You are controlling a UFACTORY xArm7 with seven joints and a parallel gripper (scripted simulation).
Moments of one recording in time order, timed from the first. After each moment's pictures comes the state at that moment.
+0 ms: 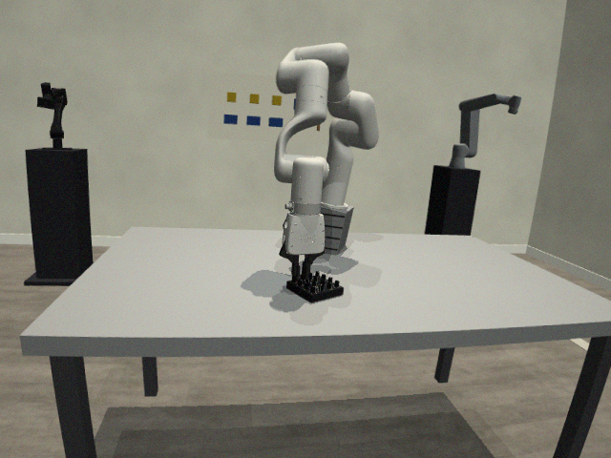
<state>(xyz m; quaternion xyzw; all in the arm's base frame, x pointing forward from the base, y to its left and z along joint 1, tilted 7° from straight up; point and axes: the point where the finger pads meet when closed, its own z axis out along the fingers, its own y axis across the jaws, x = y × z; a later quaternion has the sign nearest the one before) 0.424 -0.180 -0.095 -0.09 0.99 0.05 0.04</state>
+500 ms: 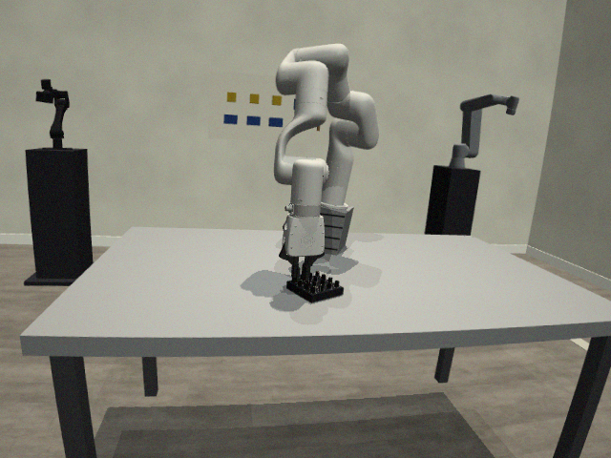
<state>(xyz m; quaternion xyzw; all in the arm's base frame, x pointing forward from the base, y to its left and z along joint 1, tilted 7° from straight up) 0.425 -0.179 -0.099 -0.09 0.99 0.05 0.04</state>
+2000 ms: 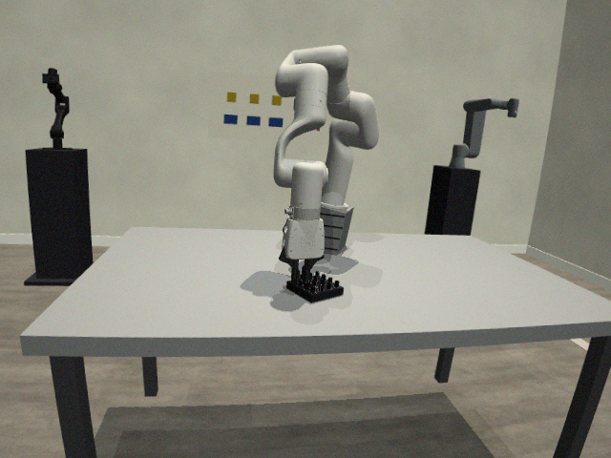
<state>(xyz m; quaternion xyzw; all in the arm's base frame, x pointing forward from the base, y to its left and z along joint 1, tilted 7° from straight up) 0.425 -0.178 -0.106 -0.09 0.99 0.05 0.04</state>
